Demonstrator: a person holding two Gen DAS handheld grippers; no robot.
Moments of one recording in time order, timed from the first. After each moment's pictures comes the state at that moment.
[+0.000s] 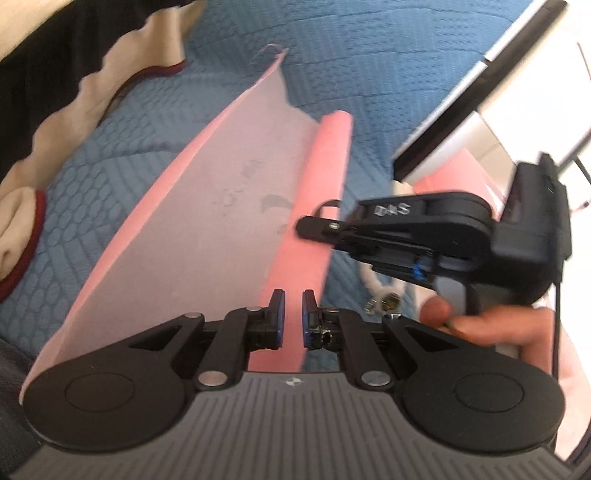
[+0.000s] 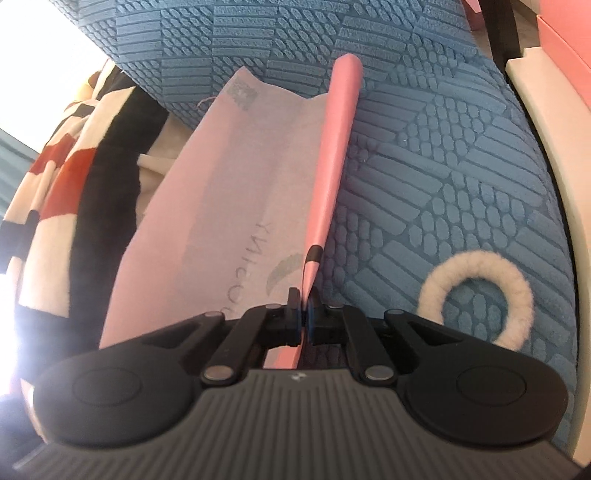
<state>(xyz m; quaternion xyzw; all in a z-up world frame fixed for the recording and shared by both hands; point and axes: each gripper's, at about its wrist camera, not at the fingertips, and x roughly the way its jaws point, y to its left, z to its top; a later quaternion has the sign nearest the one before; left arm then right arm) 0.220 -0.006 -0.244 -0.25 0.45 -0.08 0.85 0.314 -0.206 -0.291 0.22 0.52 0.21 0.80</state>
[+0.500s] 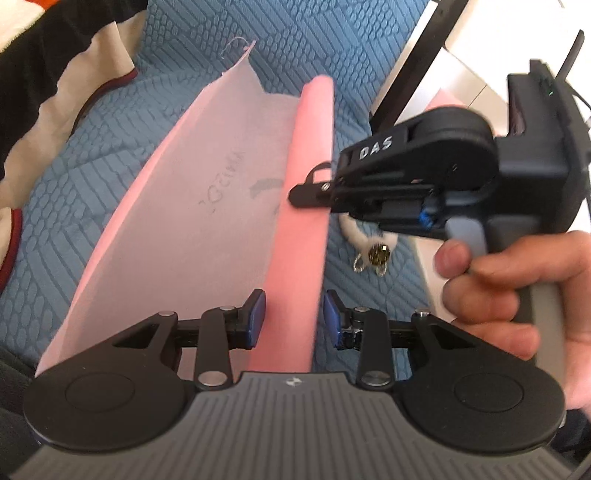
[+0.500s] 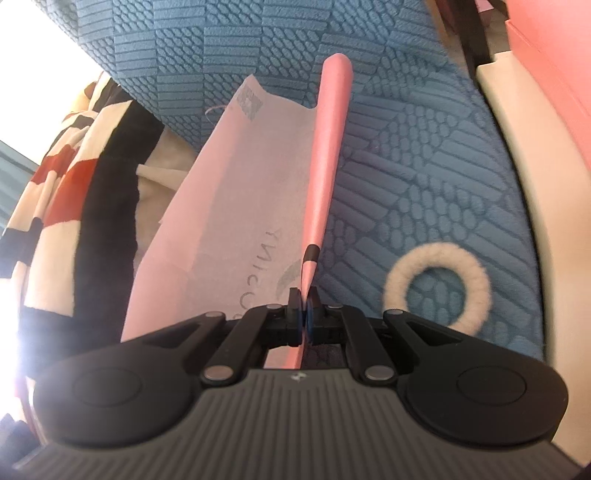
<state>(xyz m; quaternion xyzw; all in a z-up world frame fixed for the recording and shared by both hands) 0.219 -0.055 -0.252 -0.15 0.47 -0.09 0.87 0.300 -0.229 -0.281 0.22 0.51 0.20 0.81</state>
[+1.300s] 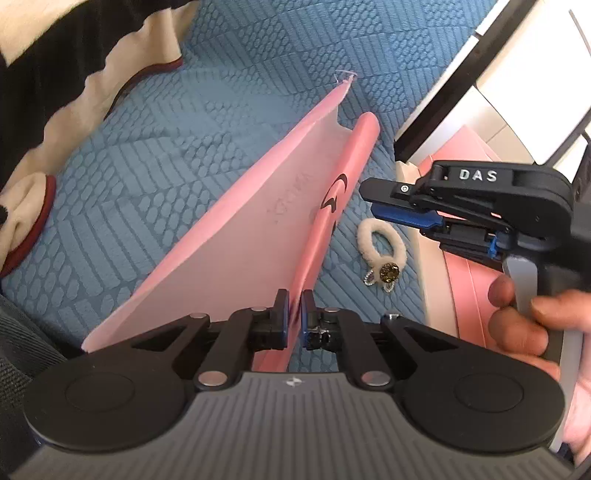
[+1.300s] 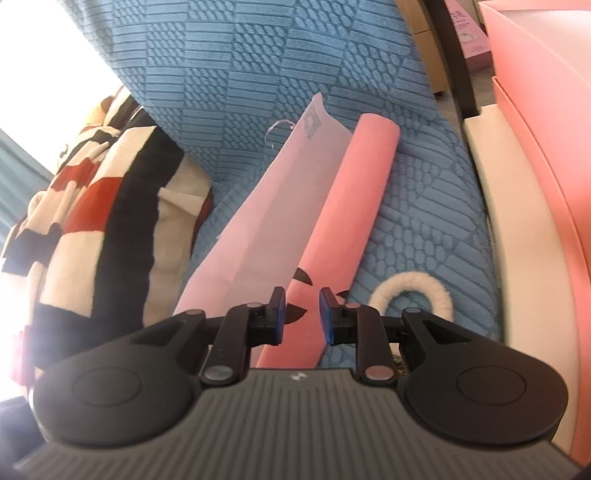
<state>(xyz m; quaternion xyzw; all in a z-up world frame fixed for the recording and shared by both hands) 0.207 -0.025 -0.245 -0.22 0.46 -0.06 0.86 0.283 -0.245 -0.249 0.21 0.46 0.21 0.84</state>
